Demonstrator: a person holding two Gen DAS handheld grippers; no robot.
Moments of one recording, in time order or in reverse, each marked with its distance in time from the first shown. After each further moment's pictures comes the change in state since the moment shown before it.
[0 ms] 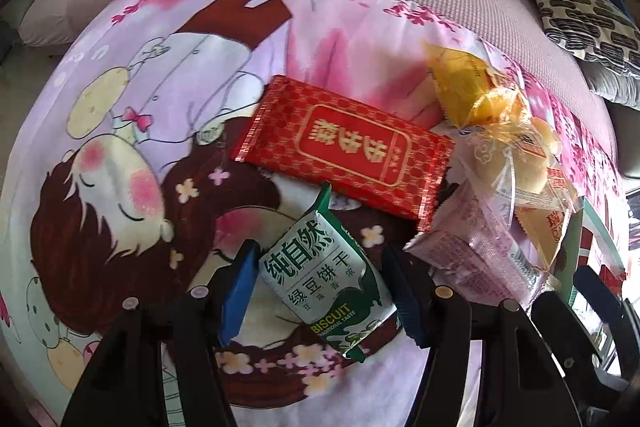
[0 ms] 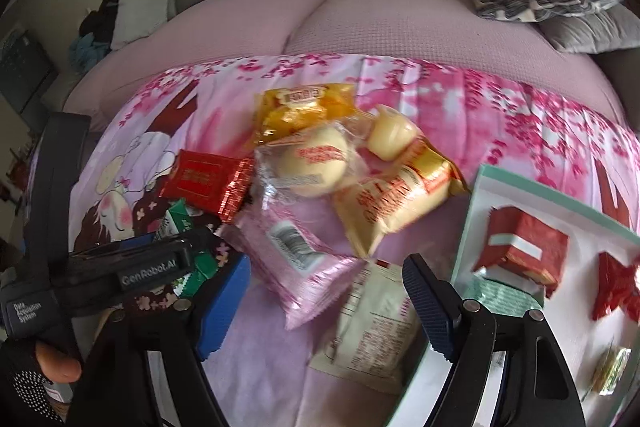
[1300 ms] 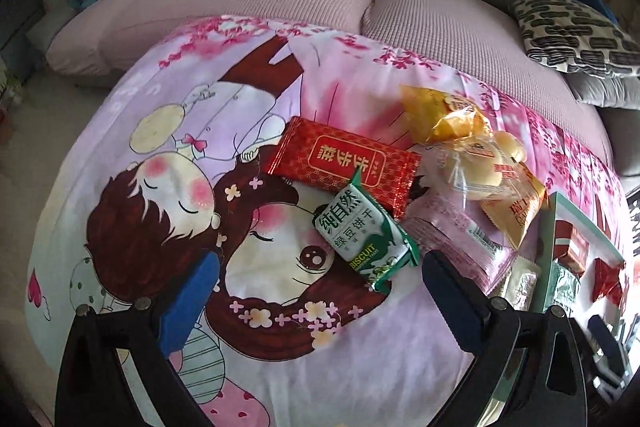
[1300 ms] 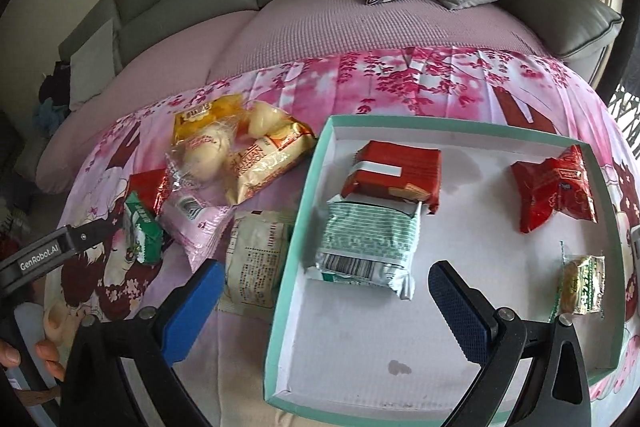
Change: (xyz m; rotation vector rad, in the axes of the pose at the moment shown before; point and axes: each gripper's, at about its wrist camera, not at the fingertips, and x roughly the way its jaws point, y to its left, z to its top) left arm -0.062 -0.012 -0.033 0.014 -0.158 0.065; right arm -0.048 -0.080 -0.064 0.228 -0.085 -0.097
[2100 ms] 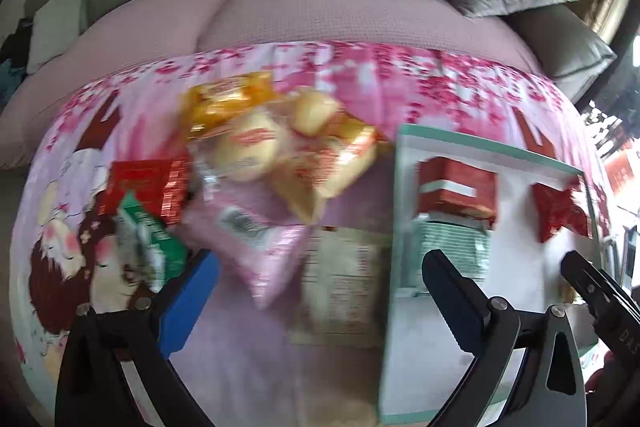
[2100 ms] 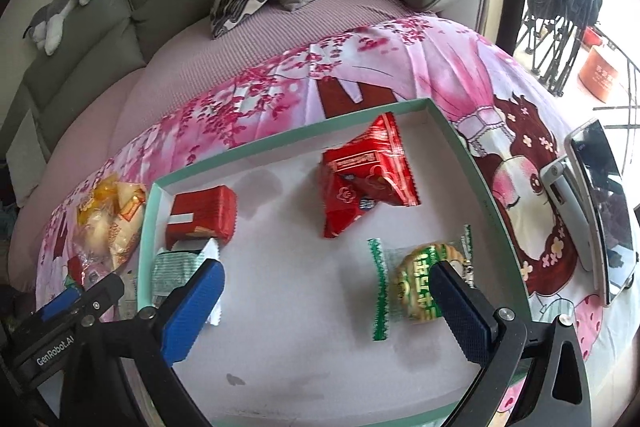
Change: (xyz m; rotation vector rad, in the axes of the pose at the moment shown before) left arm -0.008 -0.154 -0.029 0.319 -0.014 -0.100; right arm -0.033 -0.135 0.002 0.311 -0.031 -0.159
